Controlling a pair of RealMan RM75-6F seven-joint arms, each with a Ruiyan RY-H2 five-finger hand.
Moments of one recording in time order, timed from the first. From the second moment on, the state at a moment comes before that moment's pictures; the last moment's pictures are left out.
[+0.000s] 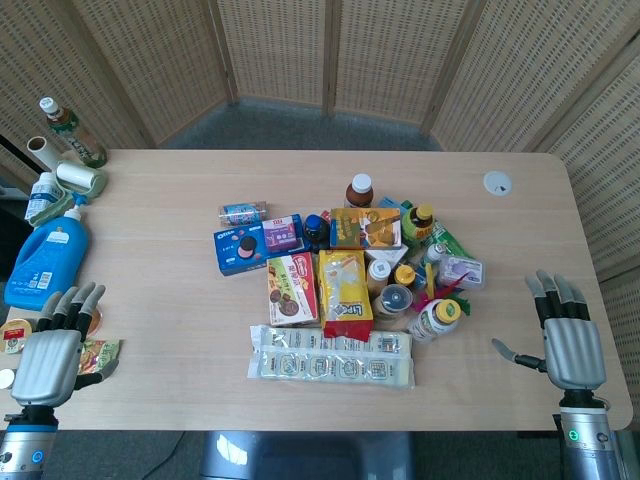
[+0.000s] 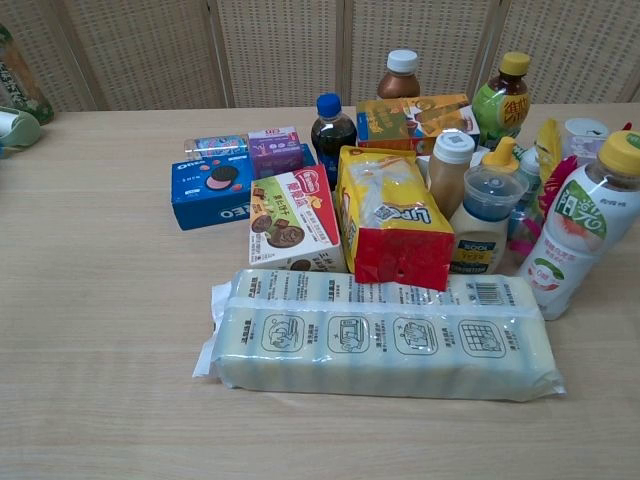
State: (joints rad) left arm -0.11 -1.14 0.03 -2.04 1.42 1.53 0.47; right arm 0.12 -1.26 0.11 -1.64 -1.46 1.51 -0.25
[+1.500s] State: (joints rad) left arm -0.78 -1.49 -0.35 -1.57 0.63 0.92 0.54; right arm -0.01 -1.21 0.07 -1.63 -1.43 1.60 -0.15
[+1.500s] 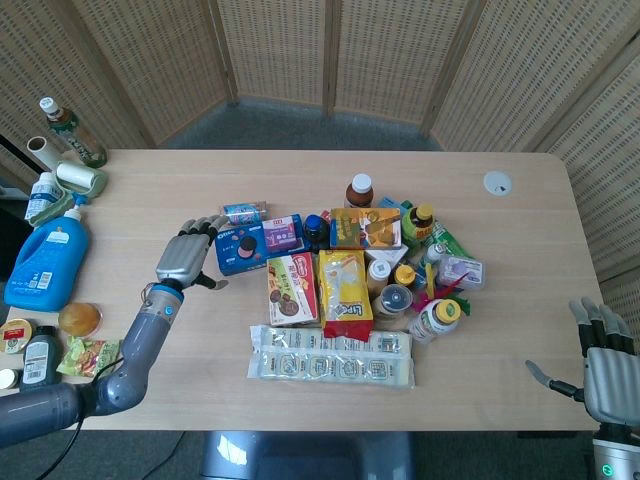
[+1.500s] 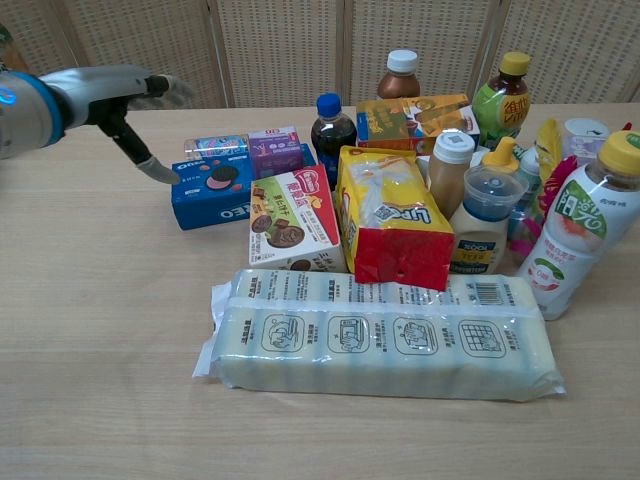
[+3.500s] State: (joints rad) left arm -1.08 -1.65 -0.50 -1.21 0.31 0.73 0.34; right arm -0.10 -1.21 0.09 -1.58 -1.37 1.58 -0.06
